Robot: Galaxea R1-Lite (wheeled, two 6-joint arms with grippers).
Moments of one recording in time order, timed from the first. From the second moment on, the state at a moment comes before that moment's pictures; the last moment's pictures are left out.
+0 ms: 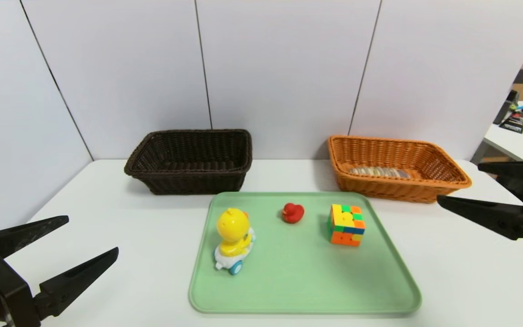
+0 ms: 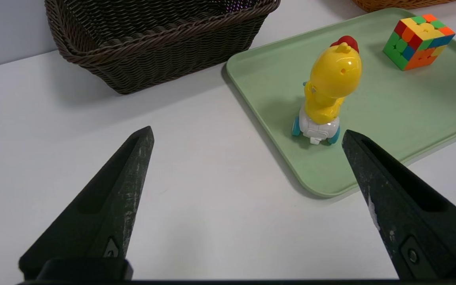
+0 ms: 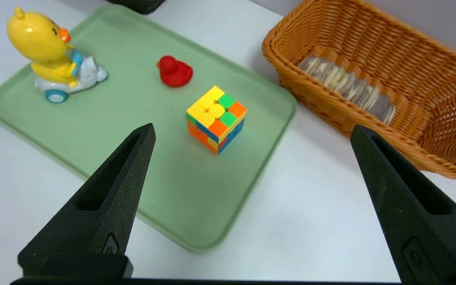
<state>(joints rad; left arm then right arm) -0.39 0.86 -0.43 -0.24 -0.05 0.02 0.30 1.09 -0.83 0.11 0.15 -0.19</state>
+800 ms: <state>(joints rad) -0.39 0.86 -0.42 -0.24 -0.05 0.02 0.60 1.36 -0.99 0.17 -0.20 0.06</state>
